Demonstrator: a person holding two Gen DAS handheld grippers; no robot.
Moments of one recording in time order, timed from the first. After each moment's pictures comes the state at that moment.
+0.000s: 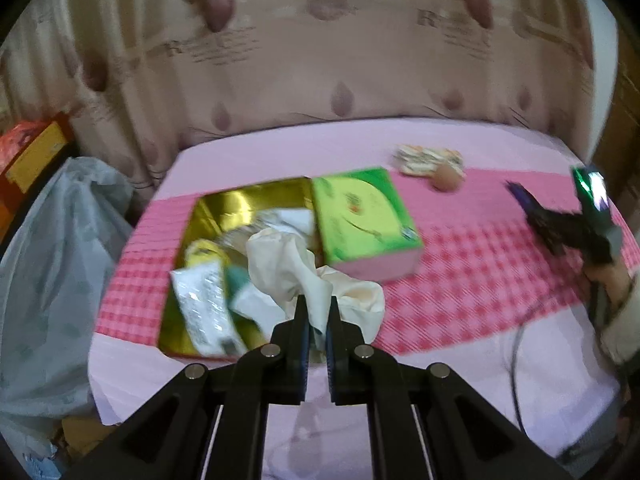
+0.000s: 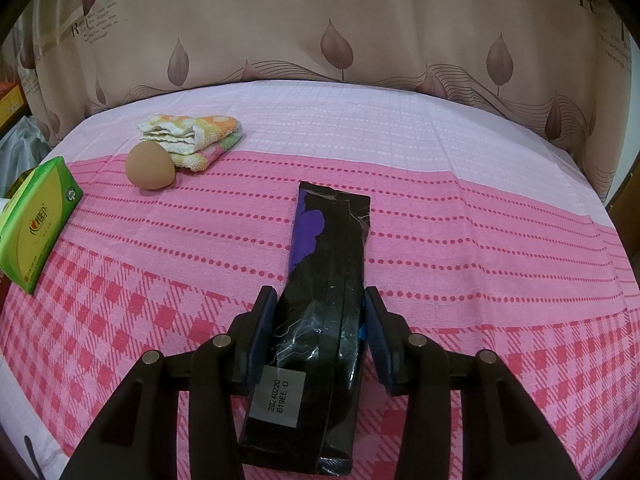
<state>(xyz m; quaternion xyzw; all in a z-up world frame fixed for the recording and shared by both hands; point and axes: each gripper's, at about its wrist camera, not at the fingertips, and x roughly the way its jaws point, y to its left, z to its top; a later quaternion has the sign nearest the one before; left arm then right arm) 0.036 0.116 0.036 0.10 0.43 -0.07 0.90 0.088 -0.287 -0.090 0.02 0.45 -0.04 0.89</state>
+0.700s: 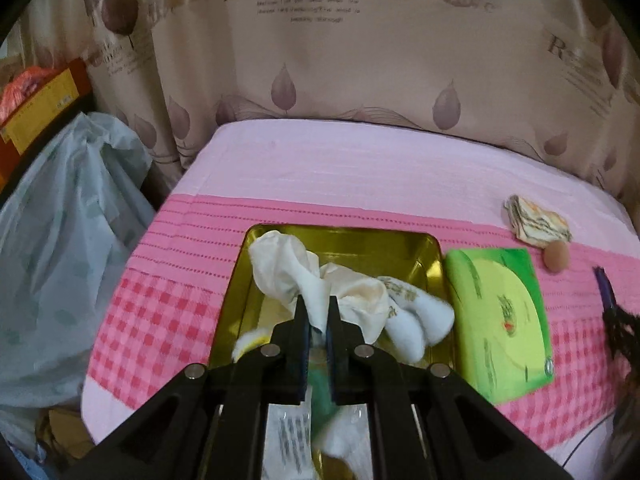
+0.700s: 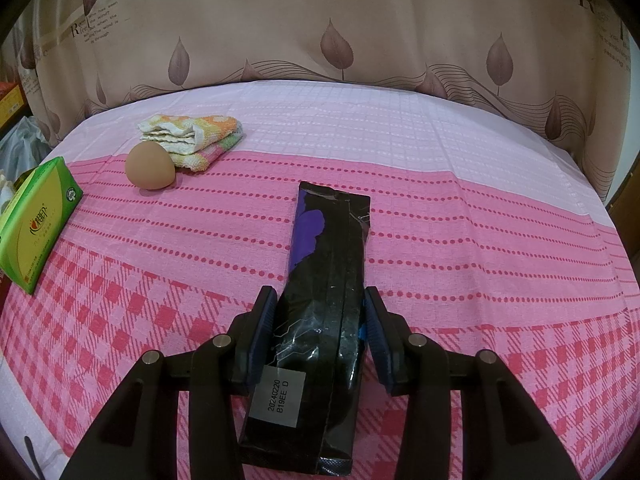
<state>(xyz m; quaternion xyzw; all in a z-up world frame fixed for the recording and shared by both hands) 0.197 0.187 -0.004 0.02 0.47 -0.02 0.88 0.088 -0.286 -0.091 0.02 0.45 -0.04 0.89</state>
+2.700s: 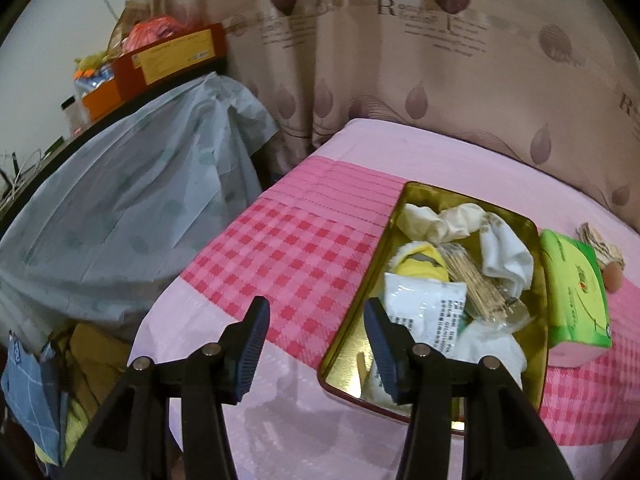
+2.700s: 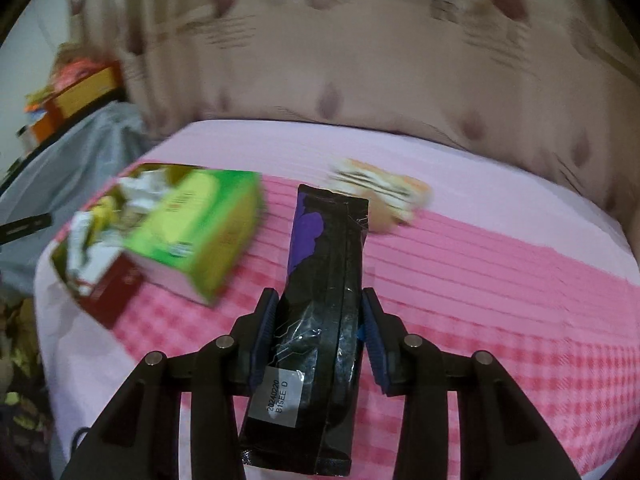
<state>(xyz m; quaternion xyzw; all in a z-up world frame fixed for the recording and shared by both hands) 0.076 0.266 -0.005 -0.03 0.41 0.17 0.89 0.050 -0.131 -0.016 -0.01 0.40 0.10 0.91</state>
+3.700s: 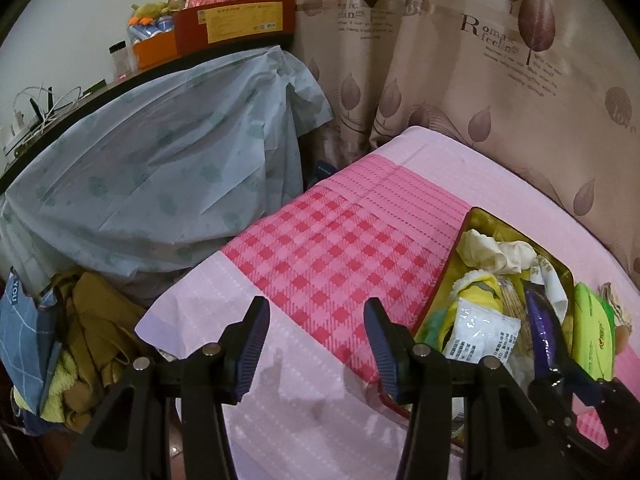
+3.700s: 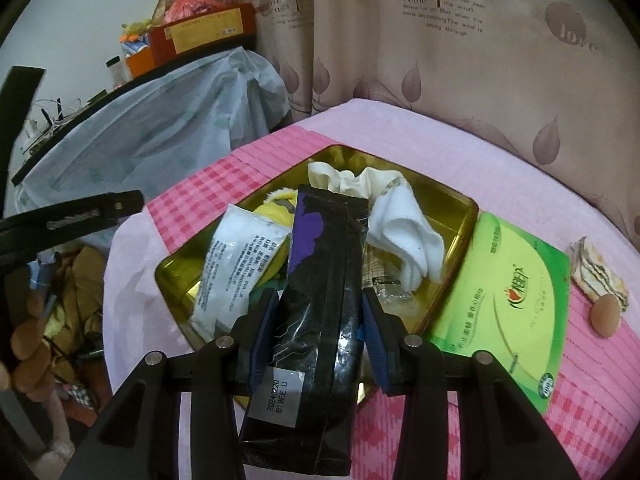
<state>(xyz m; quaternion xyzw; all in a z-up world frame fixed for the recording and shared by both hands) 0.067 0.317 -0.003 -0.11 0.41 0.24 0.87 0.096 0.093 -0.033 -0.07 0.42 0.26 0.87</state>
